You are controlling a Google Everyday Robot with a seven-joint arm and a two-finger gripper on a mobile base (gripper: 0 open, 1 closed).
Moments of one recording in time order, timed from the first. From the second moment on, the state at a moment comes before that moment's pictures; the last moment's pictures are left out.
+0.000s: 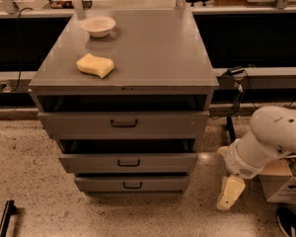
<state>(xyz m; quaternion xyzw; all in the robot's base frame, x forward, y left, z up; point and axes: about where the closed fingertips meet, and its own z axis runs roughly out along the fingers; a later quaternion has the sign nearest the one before) 0.437 -0.225 0.635 -0.60 0.79 0.09 0.11</state>
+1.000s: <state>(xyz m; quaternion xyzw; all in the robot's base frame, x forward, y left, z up) 0.407 -0.127 0.497 -0.64 0.71 0.24 0.19</state>
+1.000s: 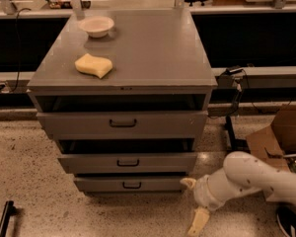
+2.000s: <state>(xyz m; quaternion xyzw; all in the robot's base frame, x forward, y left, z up) 0.420 -0.064 0.424 -0.67 0.66 0.28 0.21</state>
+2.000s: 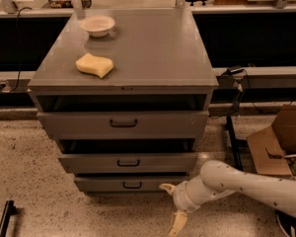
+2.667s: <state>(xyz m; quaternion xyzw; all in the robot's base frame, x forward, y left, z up) 0.418 -0.013 0.347 -0.64 0.63 0.29 0.32</state>
